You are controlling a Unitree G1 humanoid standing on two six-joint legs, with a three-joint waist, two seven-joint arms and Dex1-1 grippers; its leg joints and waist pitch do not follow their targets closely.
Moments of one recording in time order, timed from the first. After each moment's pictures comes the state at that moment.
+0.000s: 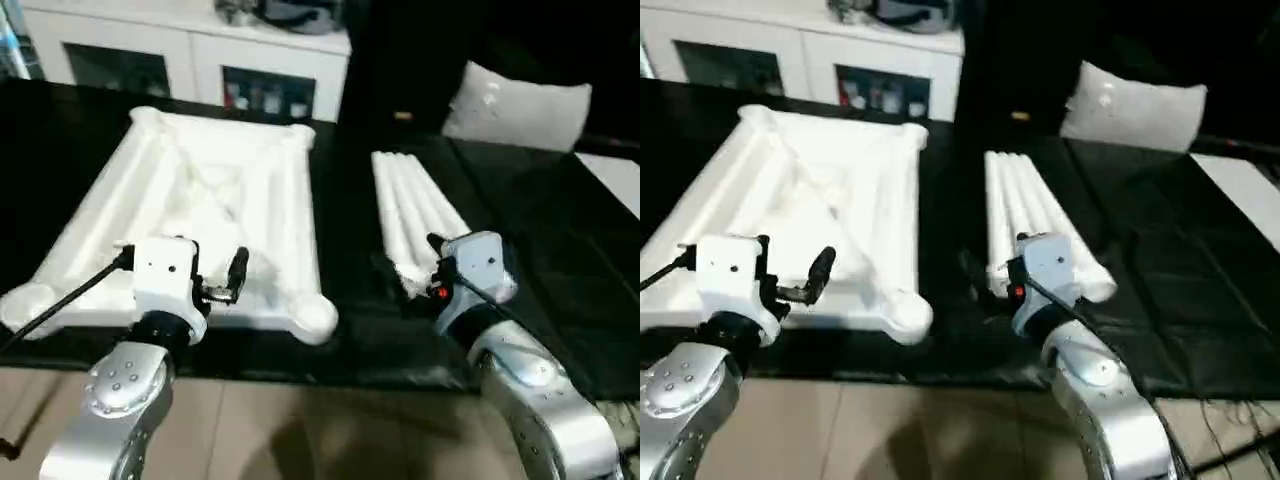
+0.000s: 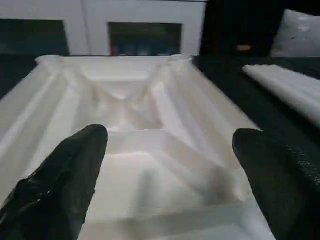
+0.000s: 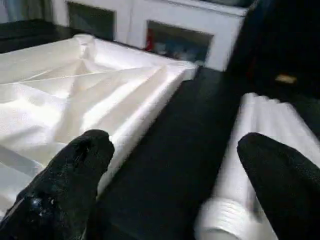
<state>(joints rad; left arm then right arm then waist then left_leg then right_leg) 0.07 0.27 0.00 -0.60 -0.16 0.61 -0.02 -0.03 -0.20 0.15 -0.46 0.20 0.54 0.19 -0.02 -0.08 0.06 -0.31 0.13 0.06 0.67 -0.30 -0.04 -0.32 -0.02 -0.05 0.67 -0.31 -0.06</state>
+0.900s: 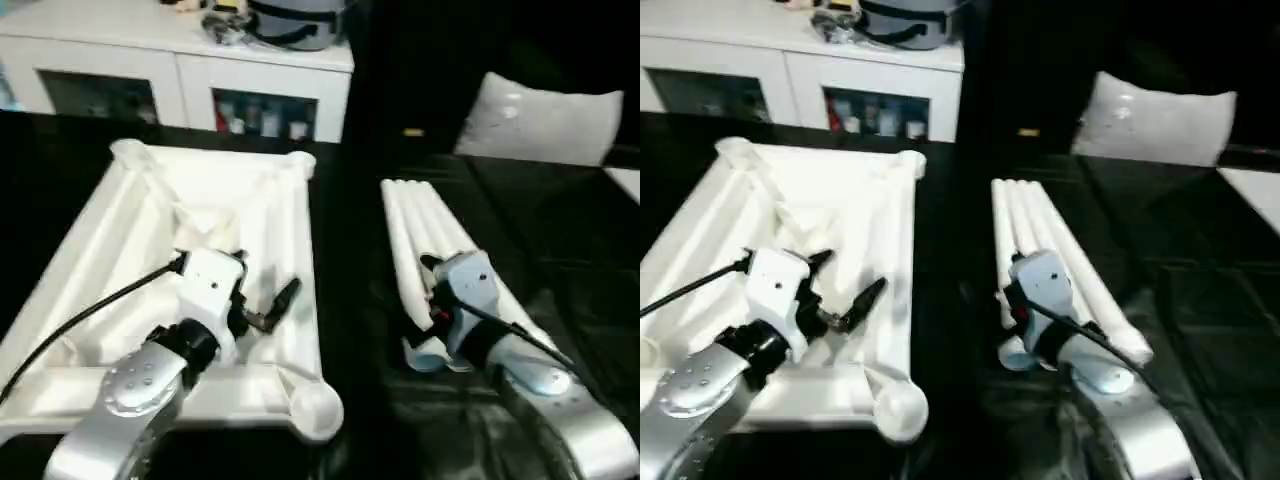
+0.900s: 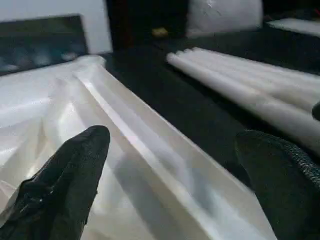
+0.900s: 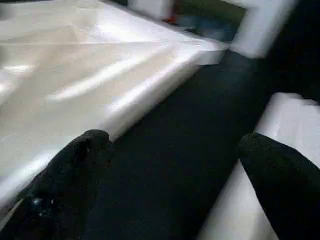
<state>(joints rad) 0.04 0.42 -0.10 -0.57 -0.26 0.58 -0.36 0.02 -0.39 0.17 -0.46 0.24 0.55 0.42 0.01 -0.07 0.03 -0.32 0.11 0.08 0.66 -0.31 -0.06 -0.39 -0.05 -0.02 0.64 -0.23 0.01</state>
